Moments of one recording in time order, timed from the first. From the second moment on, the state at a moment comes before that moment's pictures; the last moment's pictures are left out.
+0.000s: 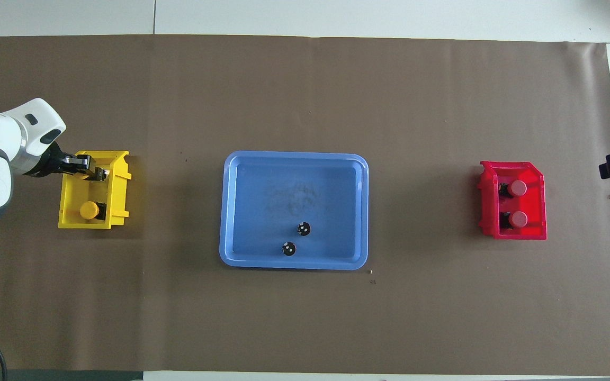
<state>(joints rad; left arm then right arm) 0.08 0.12 -0.10 -2.03 -0.01 2.14 0.12 -0.07 -0.03 -0.06 -1.59 -0.04 1.51 -0.16</state>
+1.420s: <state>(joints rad) 0.08 0.12 -0.10 -2.01 -0.01 2.15 0.12 -0.07 -0.03 -0.07 -1.60 -0.04 1.51 -0.15</state>
